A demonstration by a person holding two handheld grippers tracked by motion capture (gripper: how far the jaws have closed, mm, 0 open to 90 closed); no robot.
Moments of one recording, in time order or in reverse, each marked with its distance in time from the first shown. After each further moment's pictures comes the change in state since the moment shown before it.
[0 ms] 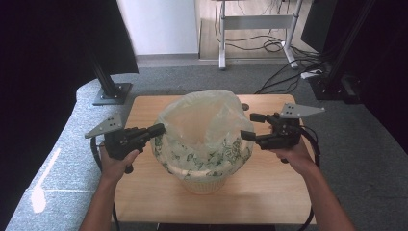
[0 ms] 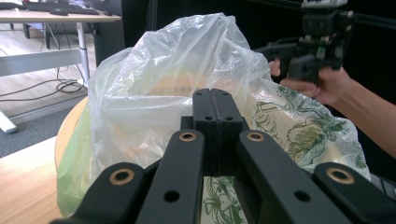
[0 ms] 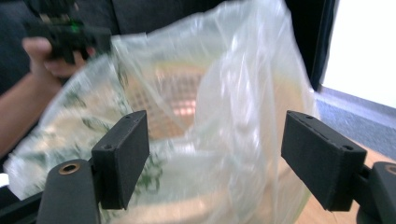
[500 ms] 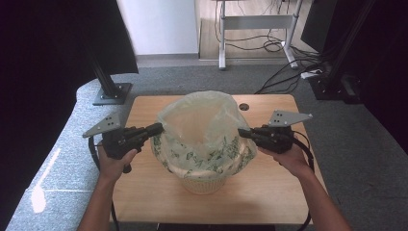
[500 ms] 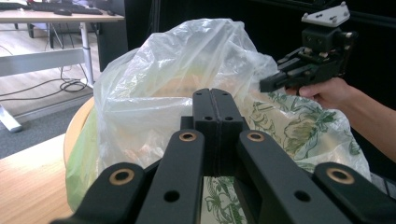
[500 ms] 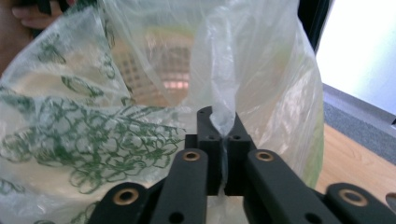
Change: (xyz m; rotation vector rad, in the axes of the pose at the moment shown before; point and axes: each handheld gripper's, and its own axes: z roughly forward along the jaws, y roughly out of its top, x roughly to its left) left arm 0.001 0.002 -0.003 0.002 0.010 0.001; right arm 0.008 -0.009 0.013 0.087 -0.046 -0.105
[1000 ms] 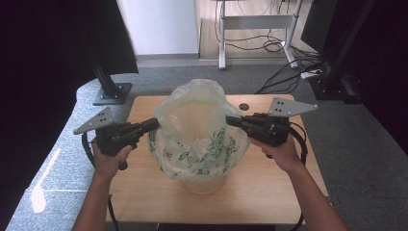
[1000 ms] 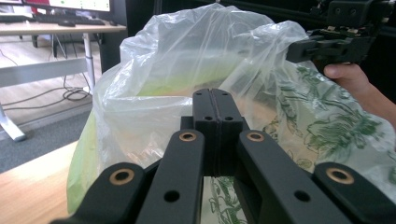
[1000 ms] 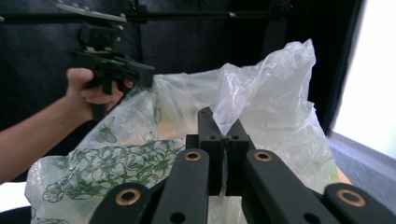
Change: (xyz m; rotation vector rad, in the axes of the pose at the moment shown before) left arm -0.001 0.017 -0.014 -0.038 0.000 0.015; right arm 0.031 0.057 -0.002 -0.214 0.095 -0.008
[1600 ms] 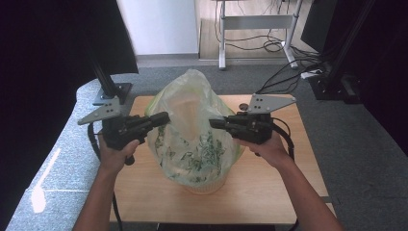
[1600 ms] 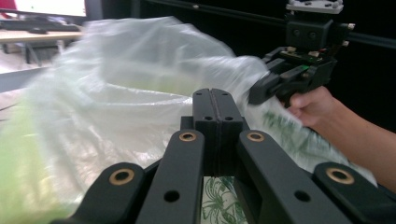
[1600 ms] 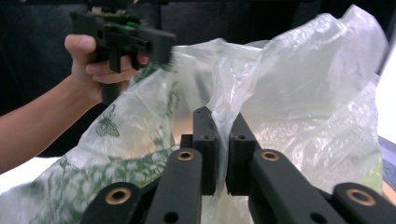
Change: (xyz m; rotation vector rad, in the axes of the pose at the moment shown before) left arm -0.024 0.032 0.029 0.020 -0.095 0.022; right arm 0.009 0.009 0.036 0.083 0.093 -0.024
